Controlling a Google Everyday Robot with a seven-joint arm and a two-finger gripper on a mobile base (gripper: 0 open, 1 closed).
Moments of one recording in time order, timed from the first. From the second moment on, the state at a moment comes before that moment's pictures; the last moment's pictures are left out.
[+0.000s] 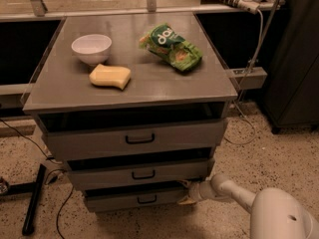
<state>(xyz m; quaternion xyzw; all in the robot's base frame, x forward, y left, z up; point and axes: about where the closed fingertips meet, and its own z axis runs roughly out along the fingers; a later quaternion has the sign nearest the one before) 0.598 -0.128 0.166 -0.68 0.62 0.14 0.35</state>
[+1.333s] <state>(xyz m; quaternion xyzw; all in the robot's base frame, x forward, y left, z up) 0.560 -0.158 0.206 -0.67 0.63 0.12 0.38</state>
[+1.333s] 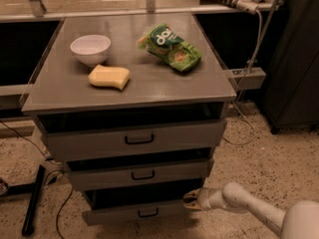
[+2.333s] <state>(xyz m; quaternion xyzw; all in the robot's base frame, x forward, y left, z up) 0.559 -0.158 0.206 -0.67 0.63 0.12 0.38</state>
